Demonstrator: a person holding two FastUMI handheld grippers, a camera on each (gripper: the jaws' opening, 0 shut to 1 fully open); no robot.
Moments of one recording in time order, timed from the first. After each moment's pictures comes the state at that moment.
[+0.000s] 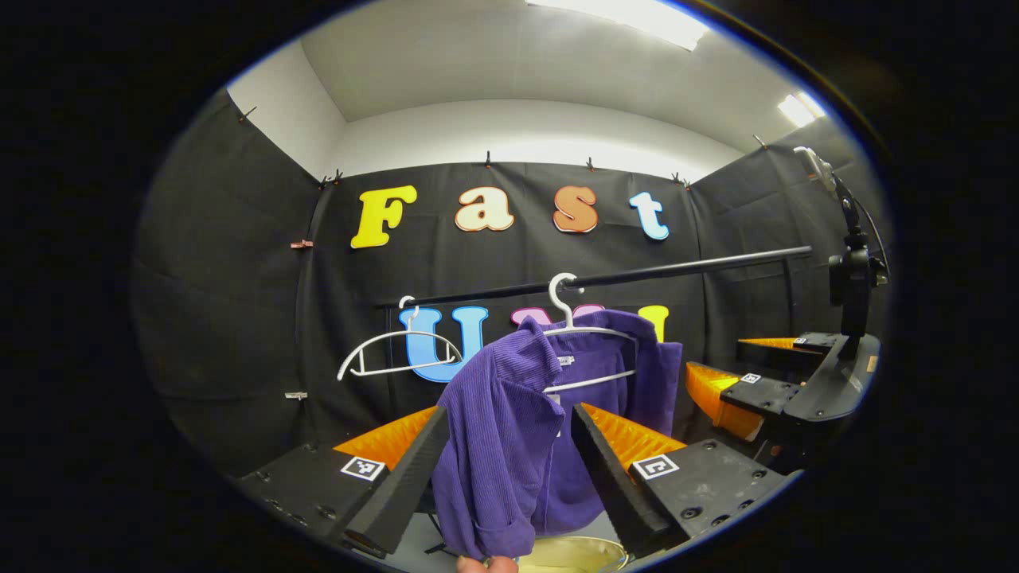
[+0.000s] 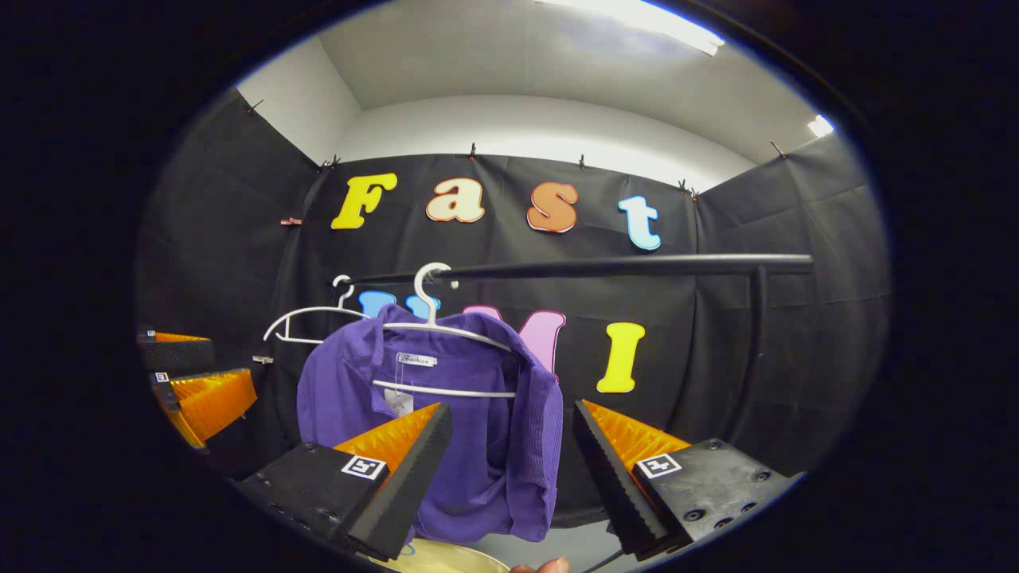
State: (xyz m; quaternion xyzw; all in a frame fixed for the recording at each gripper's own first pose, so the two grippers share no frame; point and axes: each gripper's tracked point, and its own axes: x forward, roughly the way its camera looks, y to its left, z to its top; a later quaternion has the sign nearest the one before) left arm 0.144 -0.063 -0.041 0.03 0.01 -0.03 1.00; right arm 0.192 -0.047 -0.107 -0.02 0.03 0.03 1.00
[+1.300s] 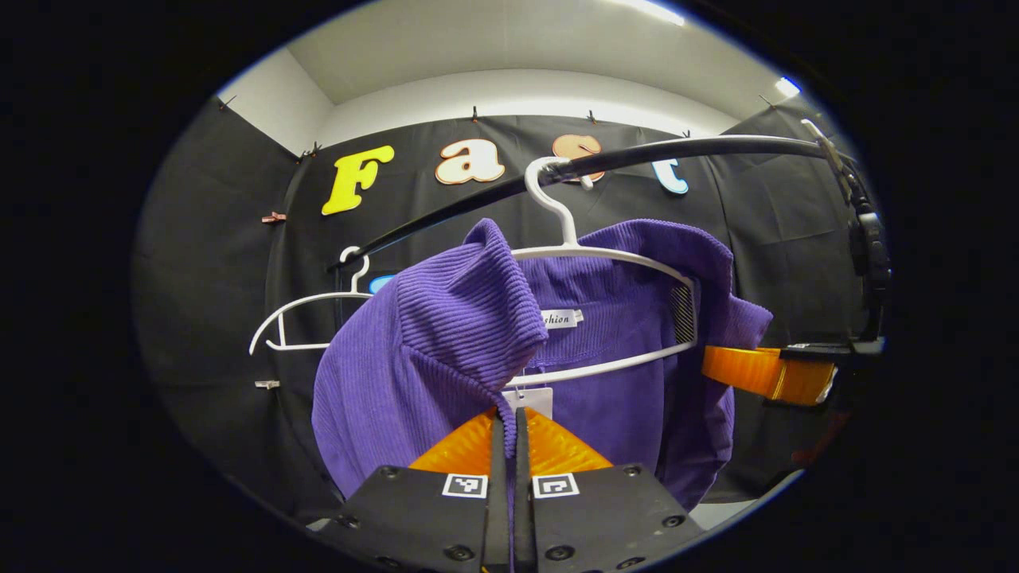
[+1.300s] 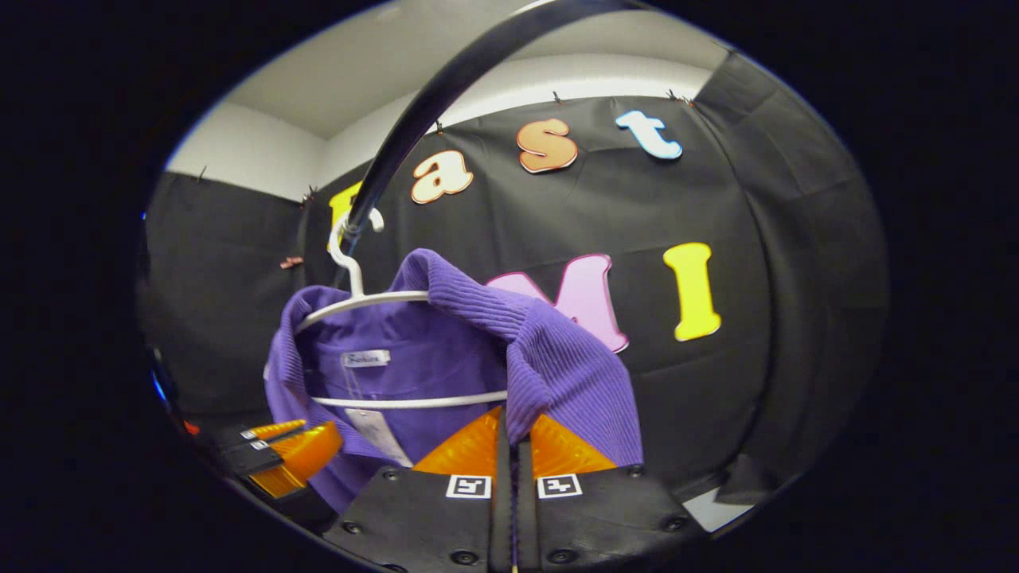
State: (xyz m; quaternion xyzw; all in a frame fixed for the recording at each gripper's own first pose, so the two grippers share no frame) left arm 0.299 -0.105 -0.128 0.04 0.04 -0.03 1.00; right arm 0.321 -0.023 -0.183 0.19 0.08 0.14 0.97
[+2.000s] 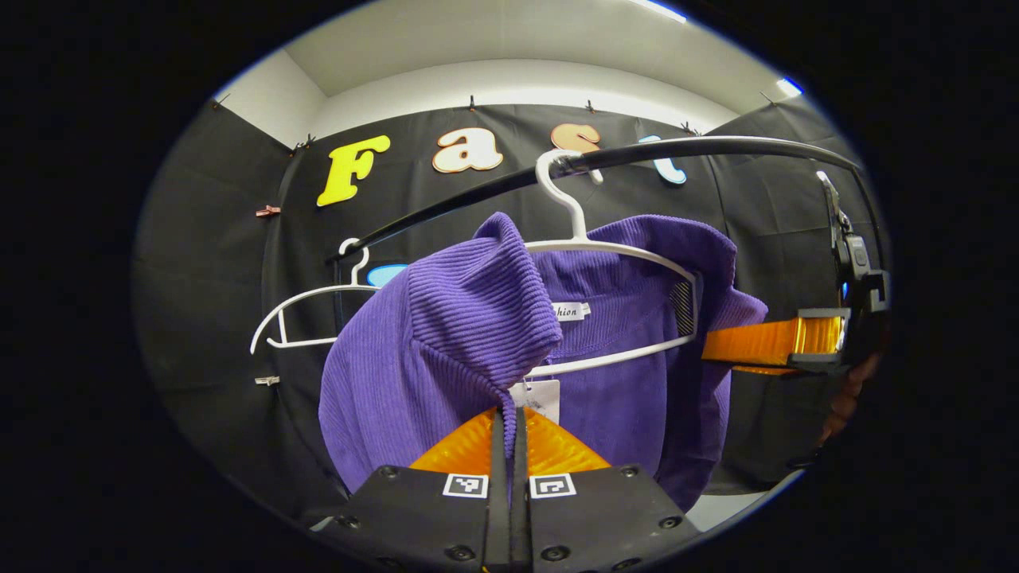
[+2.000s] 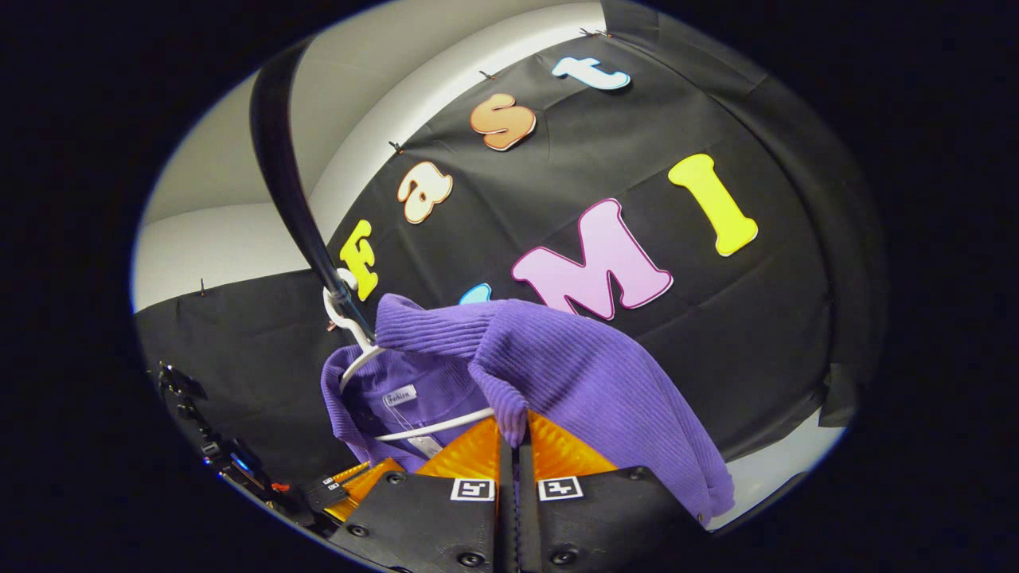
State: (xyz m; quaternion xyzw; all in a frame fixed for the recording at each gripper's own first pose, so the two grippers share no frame) left arm 0.298 -0.100 -0.126 0.05 0.07 -0.04 1.00; right arm 0.332 -0.031 -0.168 0.33 0.12 0.19 0.92
